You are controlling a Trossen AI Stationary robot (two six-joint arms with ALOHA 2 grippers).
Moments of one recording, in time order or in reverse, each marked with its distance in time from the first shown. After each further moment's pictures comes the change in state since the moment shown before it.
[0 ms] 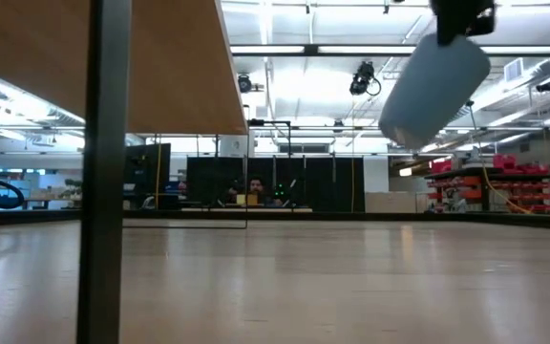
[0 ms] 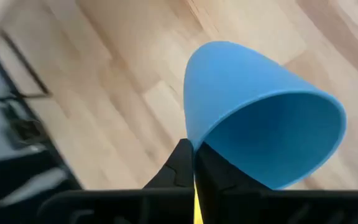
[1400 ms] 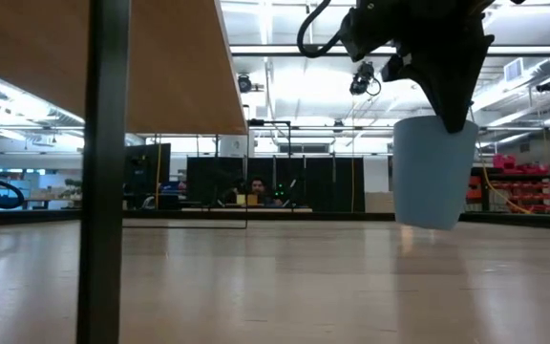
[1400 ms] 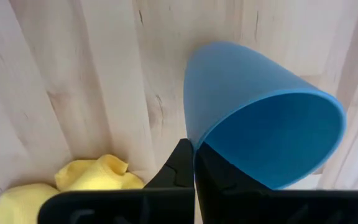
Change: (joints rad) left arm 0.000 0.000 0.000 -0.001 -0.001 0.002; right arm 0.030 0.482 0.223 -0.231 0.017 -0.522
